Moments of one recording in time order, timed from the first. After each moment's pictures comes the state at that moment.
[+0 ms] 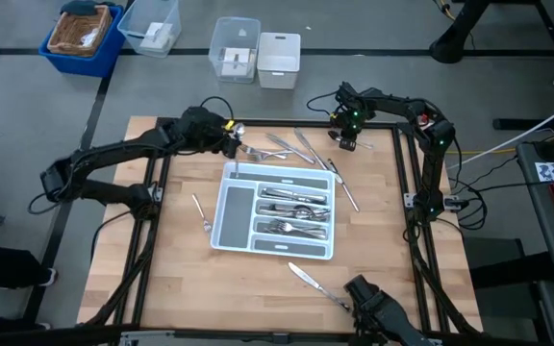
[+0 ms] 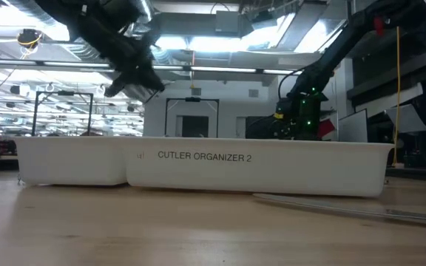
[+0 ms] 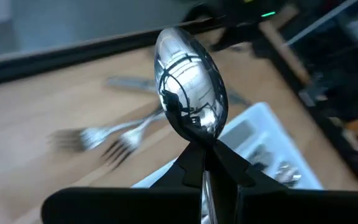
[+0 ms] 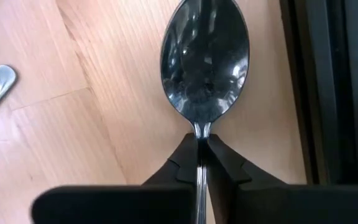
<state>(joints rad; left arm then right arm) 0.56 1.15 0.80 -0.22 0.09 -0.56 -0.96 2.03 1.35 -0.82 -0.12 -0.70</state>
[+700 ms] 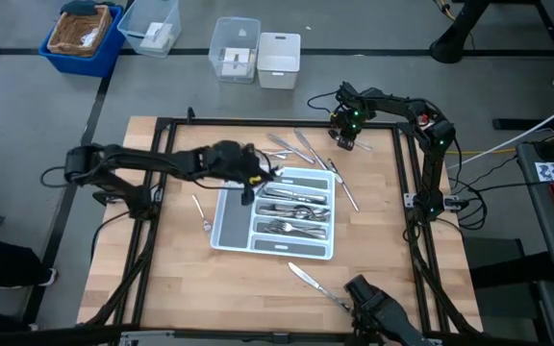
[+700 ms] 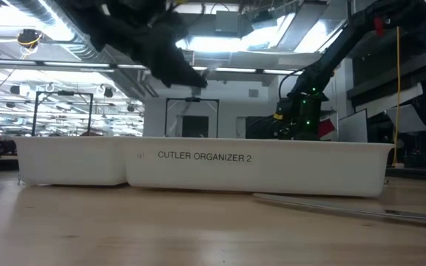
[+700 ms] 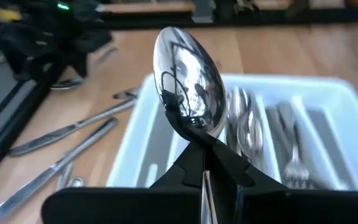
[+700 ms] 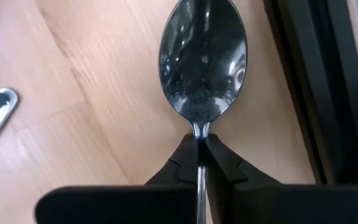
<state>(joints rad) 0.21 1.41 0.80 0.13 0.09 0.13 -0.96 2.03 1.34 -0.81 -0.15 -0.59</state>
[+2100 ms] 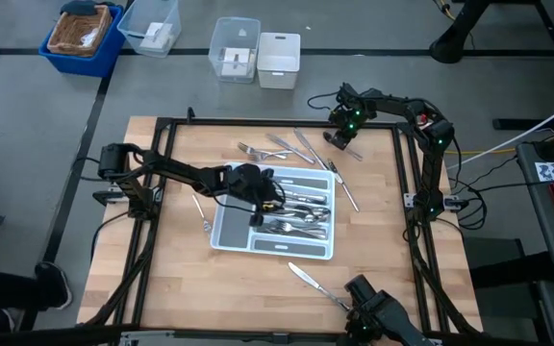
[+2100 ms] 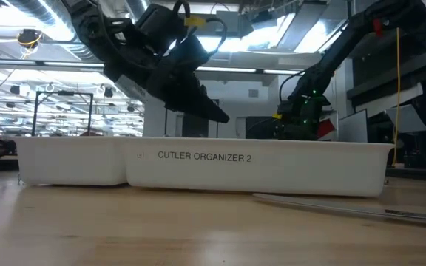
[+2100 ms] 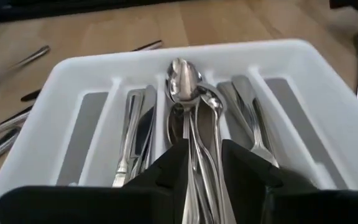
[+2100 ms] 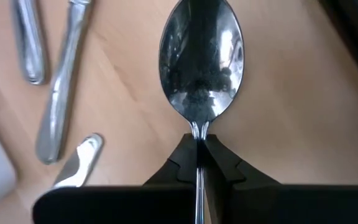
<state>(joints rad) 0.11 1.69 0.80 0.36 0.18 0.19 -0.96 2.03 1.34 -0.81 -0.39 -0.39</state>
